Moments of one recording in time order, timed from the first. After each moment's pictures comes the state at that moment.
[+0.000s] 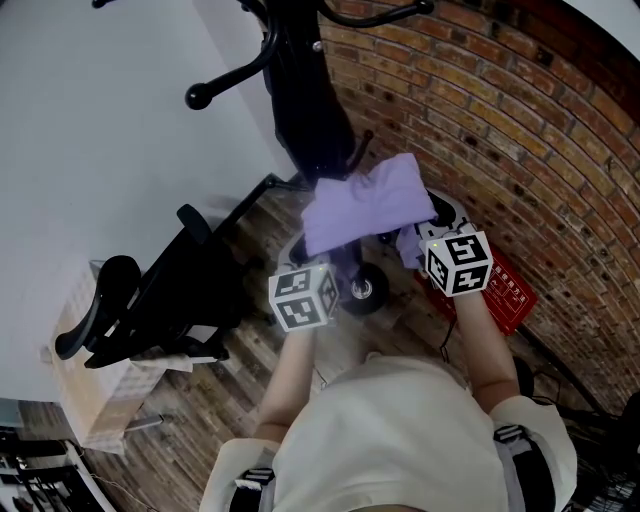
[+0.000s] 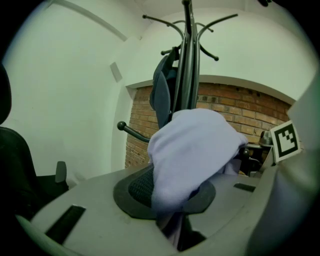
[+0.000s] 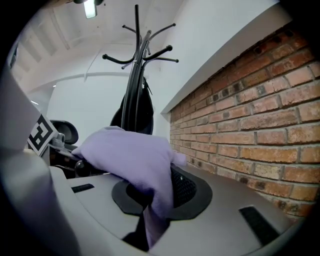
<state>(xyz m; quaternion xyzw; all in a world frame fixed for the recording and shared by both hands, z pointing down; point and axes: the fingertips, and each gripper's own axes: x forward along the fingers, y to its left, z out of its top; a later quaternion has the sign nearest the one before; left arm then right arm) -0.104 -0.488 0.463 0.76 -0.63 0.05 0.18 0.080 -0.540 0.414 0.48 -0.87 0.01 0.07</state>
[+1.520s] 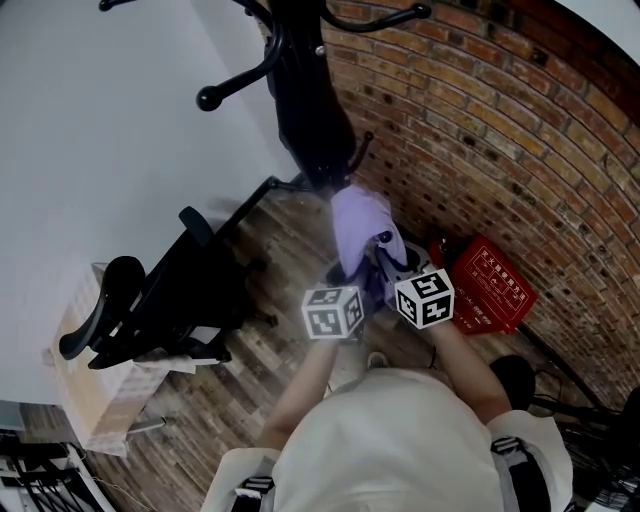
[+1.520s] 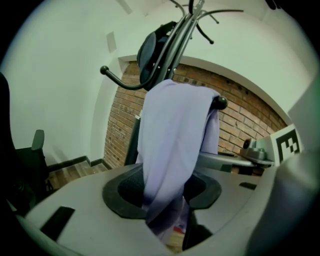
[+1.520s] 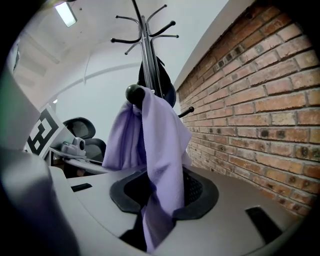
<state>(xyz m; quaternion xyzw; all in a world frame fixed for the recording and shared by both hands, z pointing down) -0.031 -0.453 0.546 0.80 -0.52 0.07 0.28 0.021 -0.475 0.521 0.42 -0.89 0.12 0.10</state>
